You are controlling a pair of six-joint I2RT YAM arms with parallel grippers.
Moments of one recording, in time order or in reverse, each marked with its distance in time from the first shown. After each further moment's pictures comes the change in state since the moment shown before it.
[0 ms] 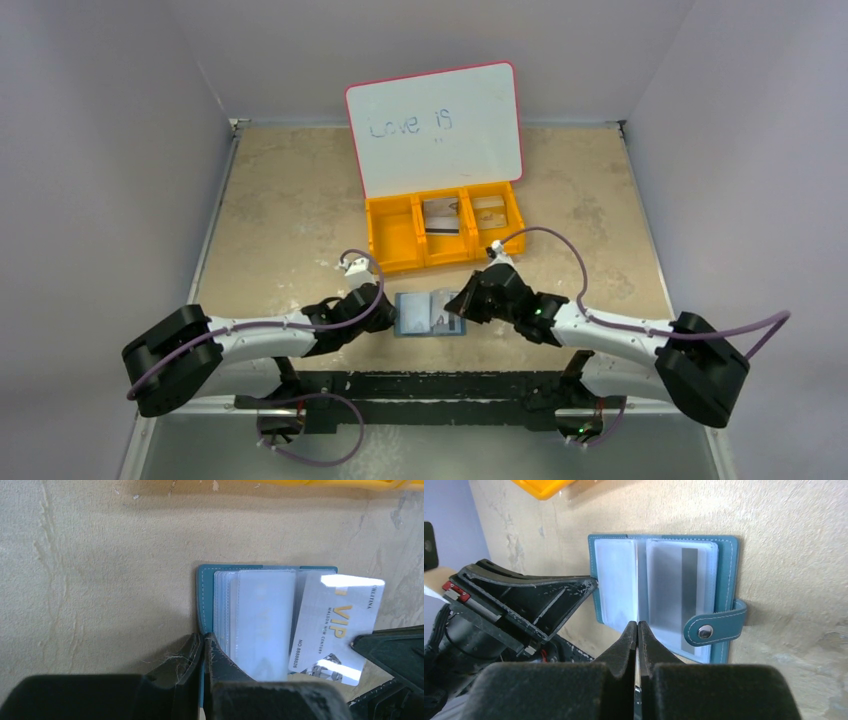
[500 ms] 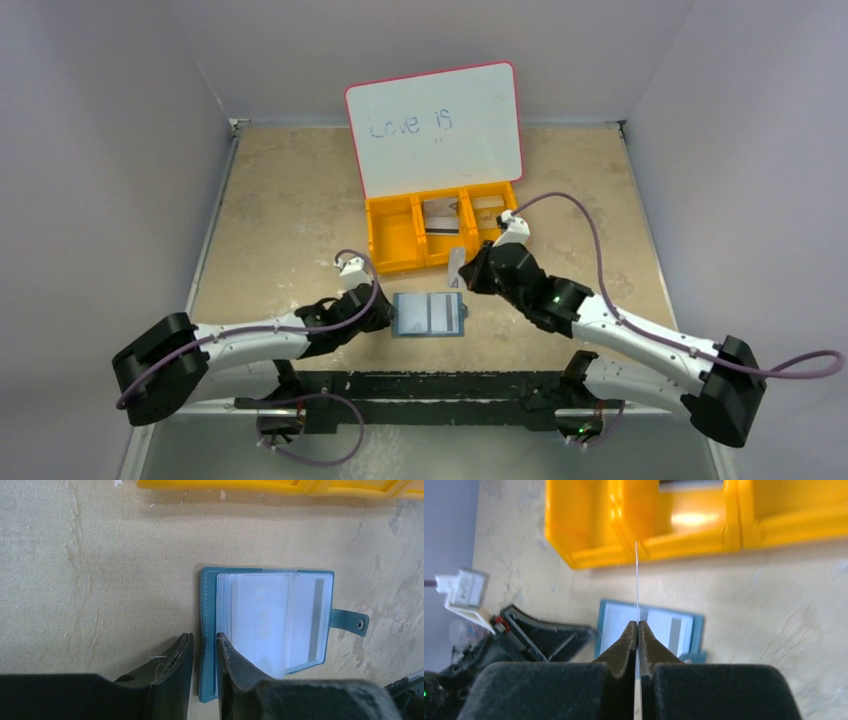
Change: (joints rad) left arm 0.000 -0.053 0.000 -0.060 -0.028 0.002; right arm -0.001 -0.146 0.203 -0.282 0.237 -0.236
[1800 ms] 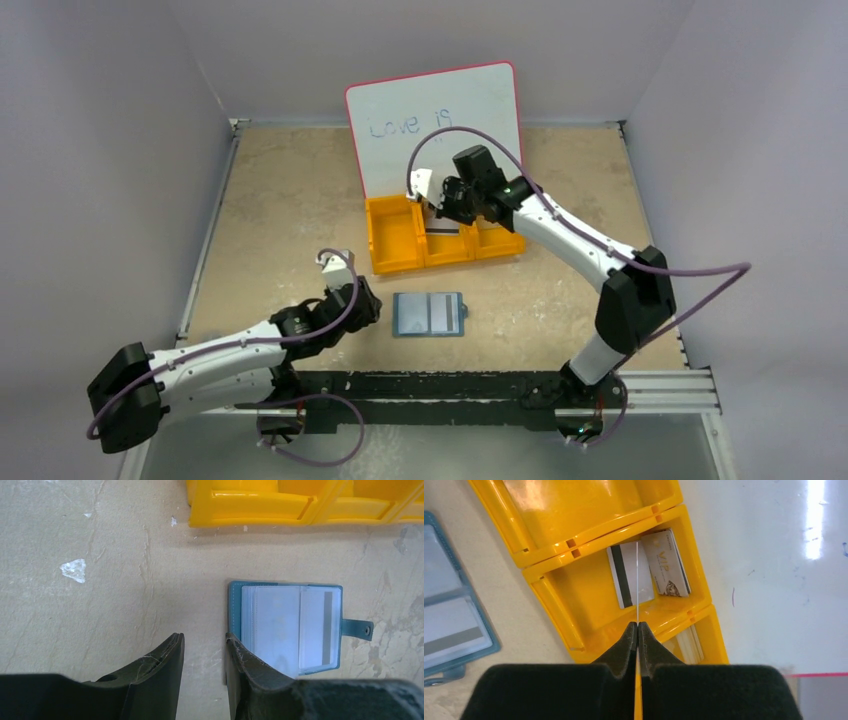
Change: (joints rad) left arm 0.000 -0.259 0.031 -0.272 -0.132 0.078; right arm -0.268 0.579 0.737 -0.322 -0.431 -1.647
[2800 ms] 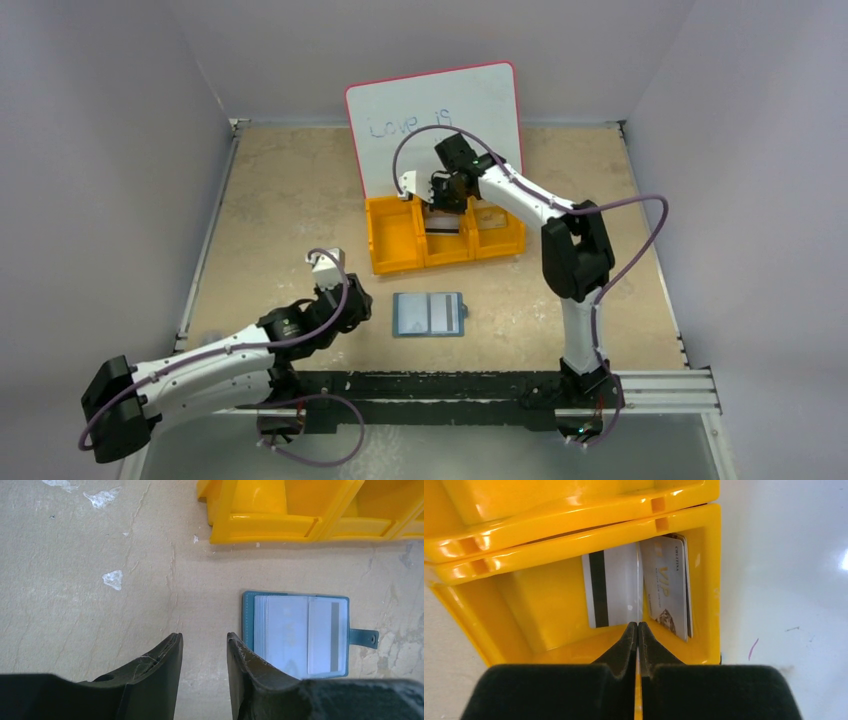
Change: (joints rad) left arm 0.000 -0.095 0.033 -0.139 -0.079 0.026; right arm -0.069 0.445 0.346 -0.202 -0.043 -0.249
